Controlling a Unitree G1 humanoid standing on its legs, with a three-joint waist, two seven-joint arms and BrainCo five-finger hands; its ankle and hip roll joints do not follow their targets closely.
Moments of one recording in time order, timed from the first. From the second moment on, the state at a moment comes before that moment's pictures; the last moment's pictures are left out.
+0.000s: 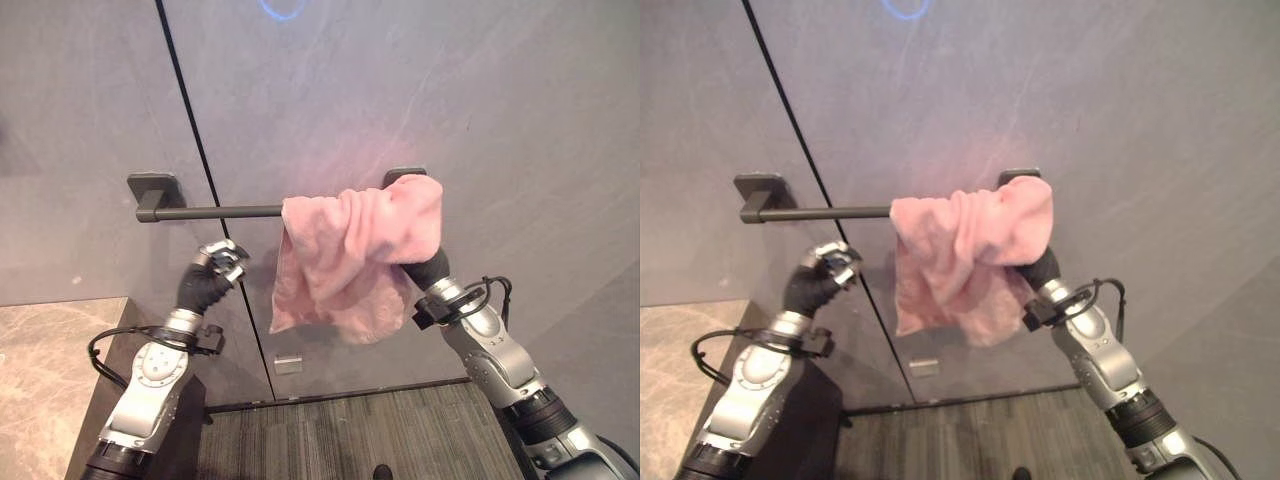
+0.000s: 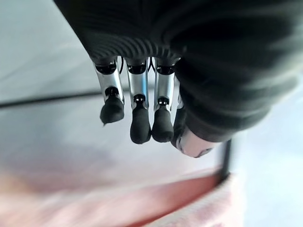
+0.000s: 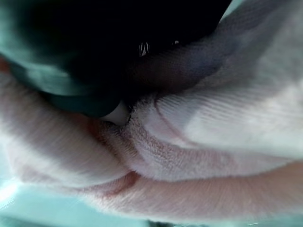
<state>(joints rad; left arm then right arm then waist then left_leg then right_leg) 0.00 0.54 -0.08 -0.15 -0.36 -0.24 0.07 -0.29 -0.53 0.36 -0.12 0.69 -0.17 0.11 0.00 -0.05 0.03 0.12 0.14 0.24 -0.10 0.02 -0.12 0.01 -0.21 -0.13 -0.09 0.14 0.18</state>
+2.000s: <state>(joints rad) 0.01 0.50 -0.12 -0.26 -0.46 -0.22 0.09 -0.33 -0.48 0.42 -0.13 0.63 -0.15 0.07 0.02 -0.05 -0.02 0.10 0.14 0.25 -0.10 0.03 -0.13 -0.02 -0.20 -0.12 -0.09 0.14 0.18</state>
